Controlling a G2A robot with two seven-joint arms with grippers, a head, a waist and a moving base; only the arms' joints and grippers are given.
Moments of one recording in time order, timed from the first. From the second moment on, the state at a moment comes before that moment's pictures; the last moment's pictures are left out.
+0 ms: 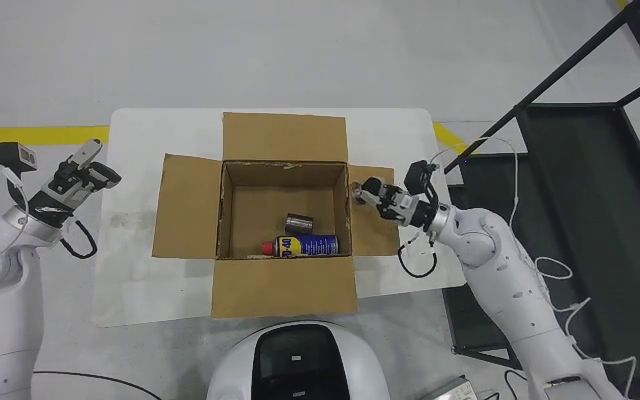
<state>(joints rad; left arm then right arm) 1.22 -1.00 -1.74 -1.39 -0.30 -0.28 -0.87 -1.27 -1.05 1.33 -1.46 -0.74 -0.84 0.28</state>
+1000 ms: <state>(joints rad) 1.22 -1.00 -1.74 -1.39 -0.30 -0.28 -0.87 -1.11 -1.13 1.03 -1.42 -1.15 -0.59 0.13</state>
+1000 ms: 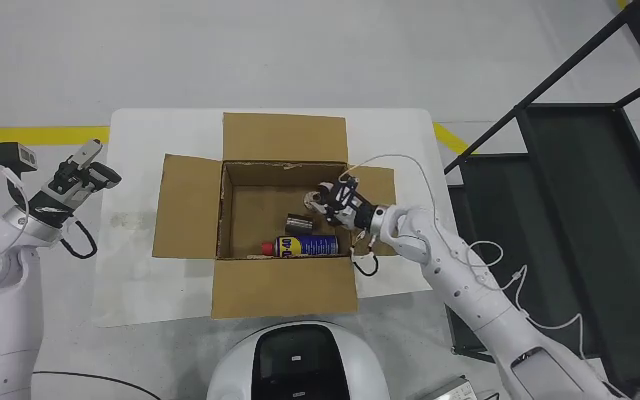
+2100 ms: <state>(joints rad) 1.07 -0.99 -1.58 -1.17 -0.25 -0.38 -1.12 -1.45 -0.98 1.52 -1.72 -0.33 -0.73 0.68</state>
